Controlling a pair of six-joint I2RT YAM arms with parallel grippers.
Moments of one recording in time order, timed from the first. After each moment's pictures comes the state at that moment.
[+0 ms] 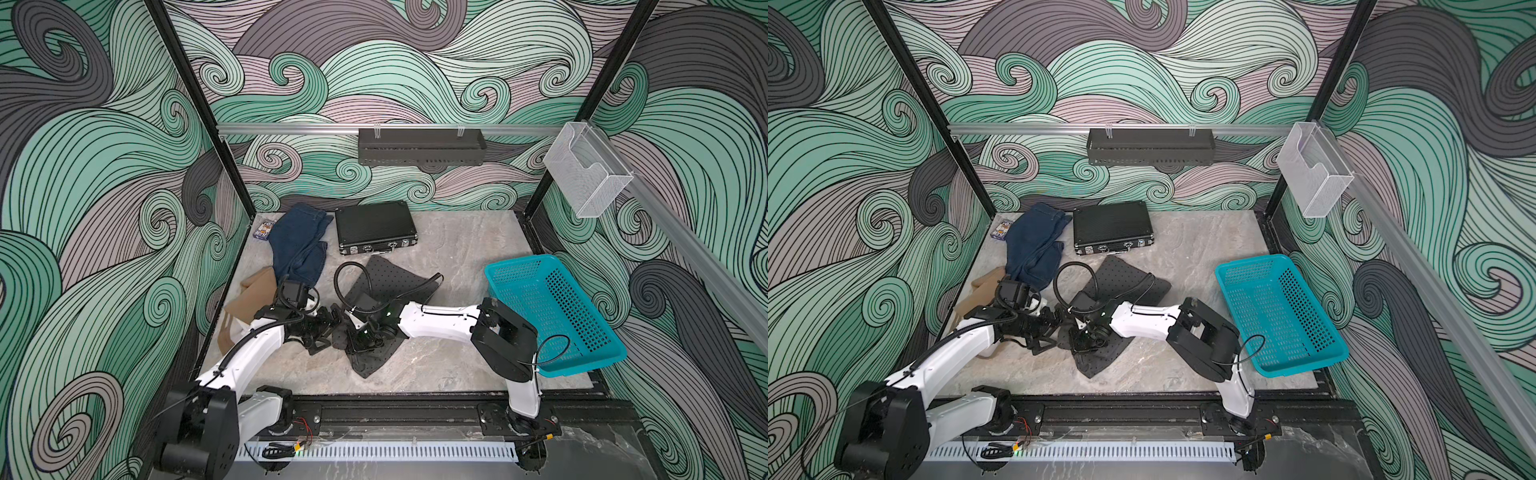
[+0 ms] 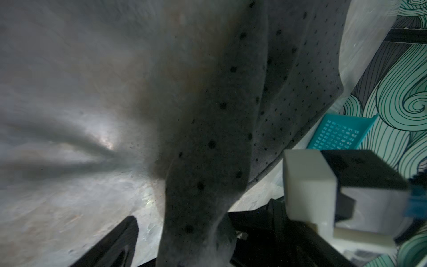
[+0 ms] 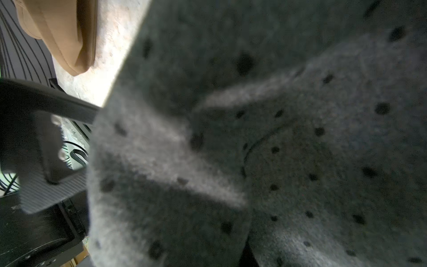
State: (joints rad) left arm -0.16 1.15 0.58 -0.62 0.62 -0.81; right arm 1.10 2.00 1.34 -0.41 -0.37 0.79
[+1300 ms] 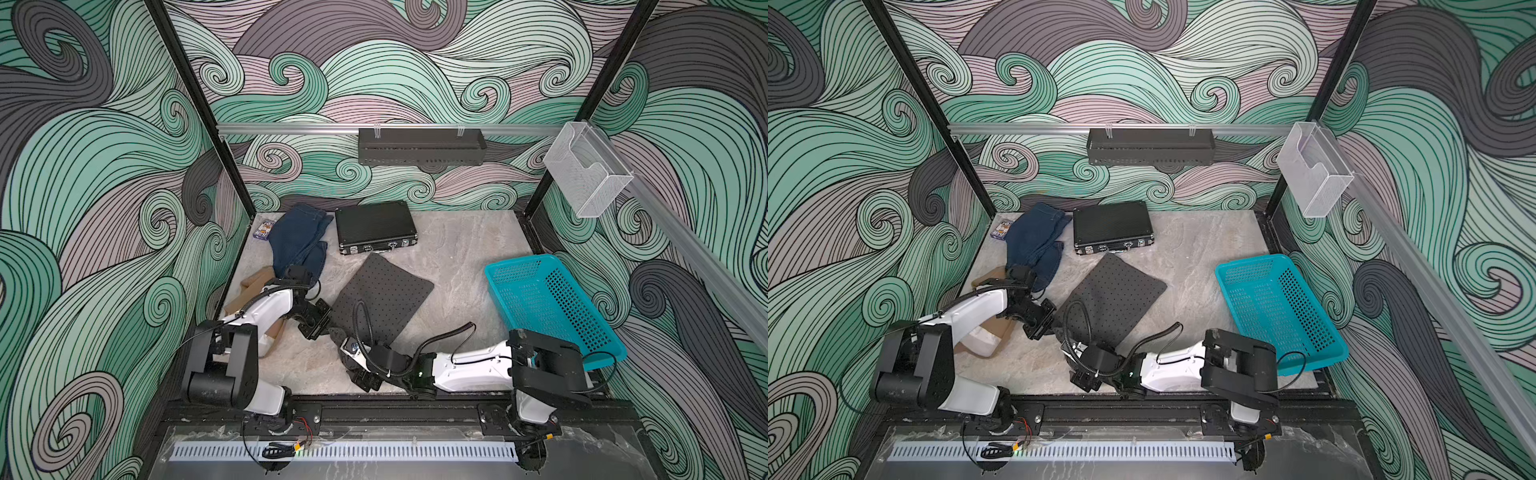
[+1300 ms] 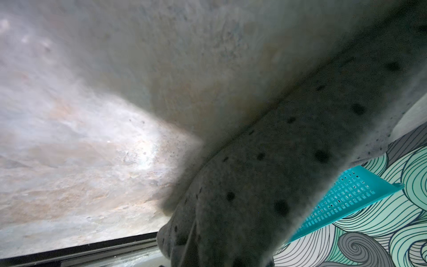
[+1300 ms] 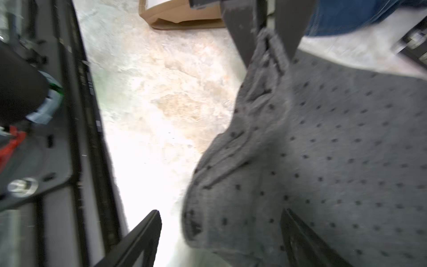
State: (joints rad) left arm -0.10 1.47 0.81 -0.87 0.57 -0.90; right arm 1.38 1.73 0.79 0.27 0.27 0.04
